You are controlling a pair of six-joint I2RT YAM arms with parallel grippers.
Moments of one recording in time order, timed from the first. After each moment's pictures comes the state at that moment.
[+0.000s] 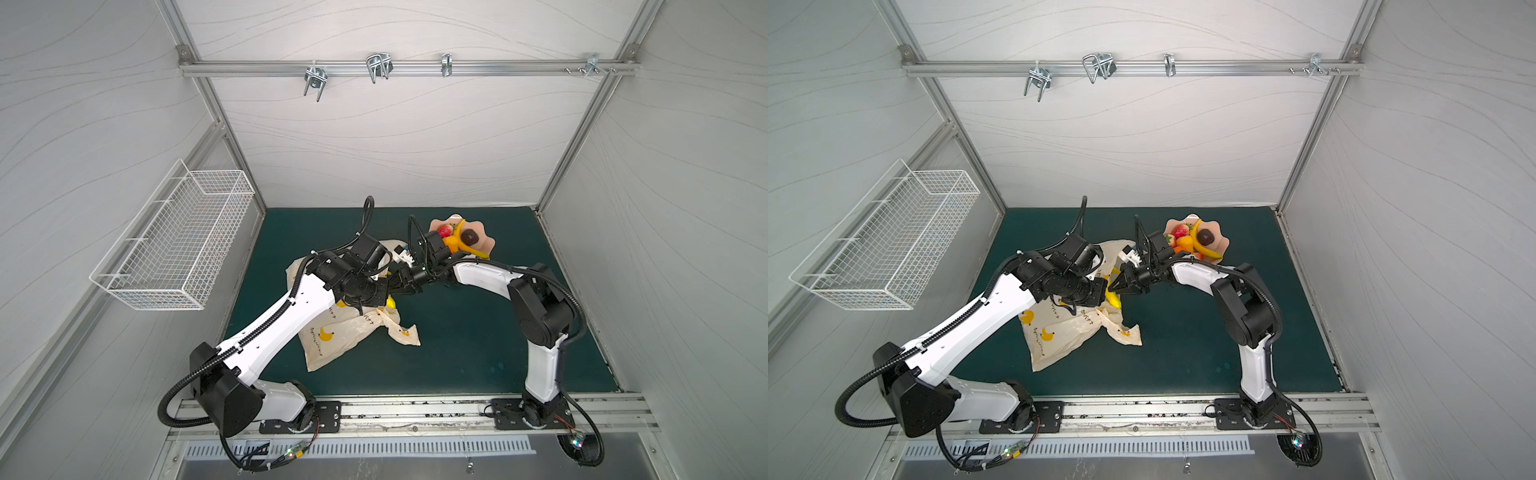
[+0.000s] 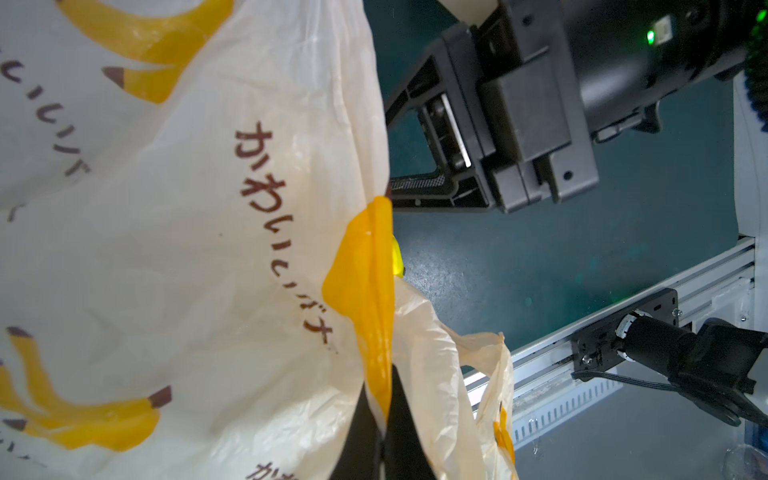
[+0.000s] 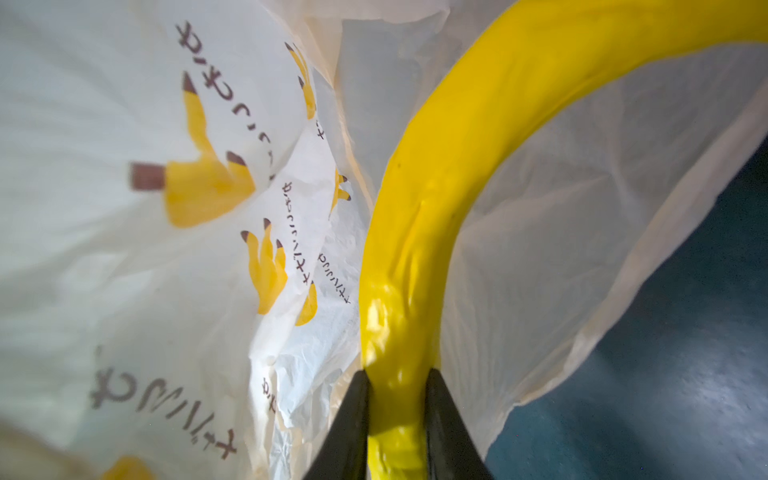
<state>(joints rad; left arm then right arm) -0.64 1.35 1.33 -1.12 0.11 -0.48 0.67 1.96 1.32 -0.18 -1.06 0.70</state>
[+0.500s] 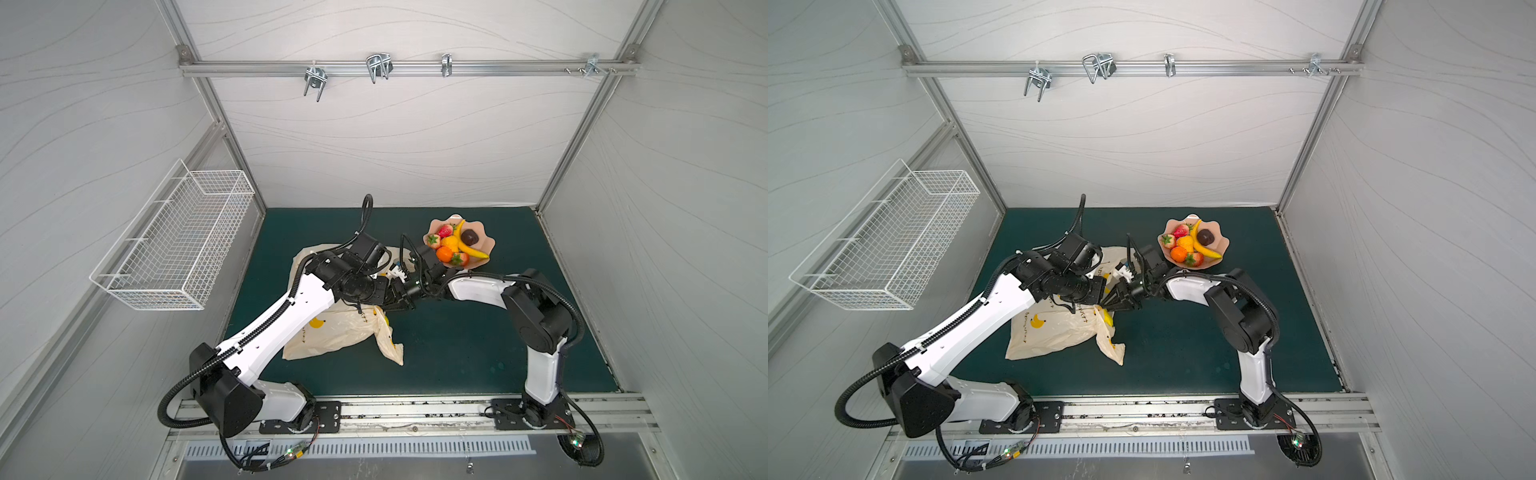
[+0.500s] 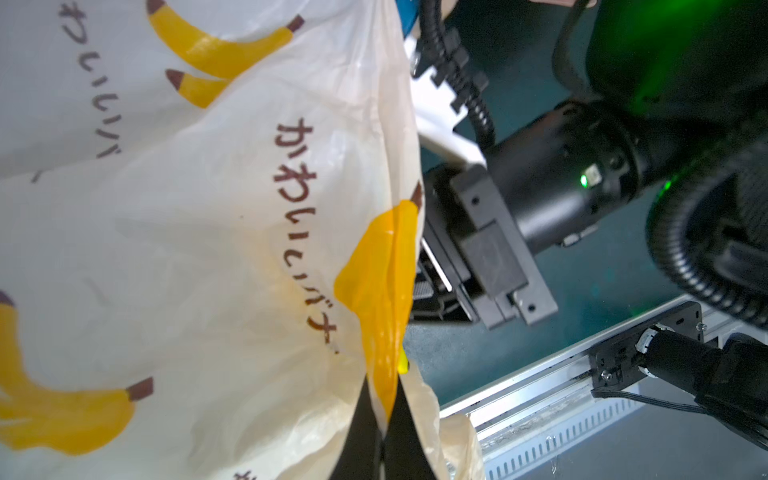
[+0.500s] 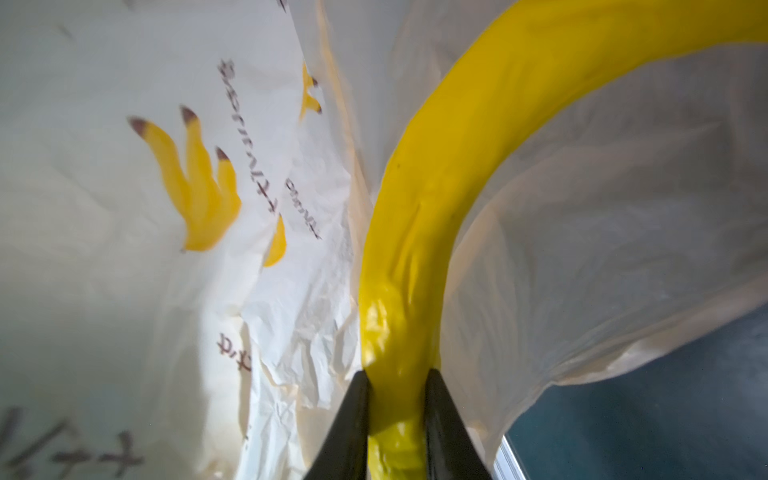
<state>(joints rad) -0.63 1.35 1.33 -1.10 0.05 -0.46 0.78 1.92 1.15 0.03 -1.11 0.90</state>
